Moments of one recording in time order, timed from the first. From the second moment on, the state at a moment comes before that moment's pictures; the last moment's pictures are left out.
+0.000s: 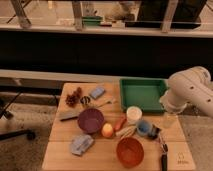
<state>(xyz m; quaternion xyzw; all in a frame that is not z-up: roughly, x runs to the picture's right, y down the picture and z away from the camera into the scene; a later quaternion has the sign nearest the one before) 0.293 0.114 0.681 -0.28 0.02 0.03 0.96</state>
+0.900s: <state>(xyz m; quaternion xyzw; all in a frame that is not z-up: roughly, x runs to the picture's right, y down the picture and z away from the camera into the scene) 0.293 0.115 0.684 -0.28 0.02 0.03 0.96</state>
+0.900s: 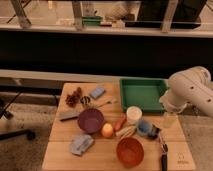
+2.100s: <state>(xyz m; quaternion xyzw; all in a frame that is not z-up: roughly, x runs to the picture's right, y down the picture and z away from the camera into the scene) 0.229 0.154 0.652 -0.27 -0.05 0.04 0.96</state>
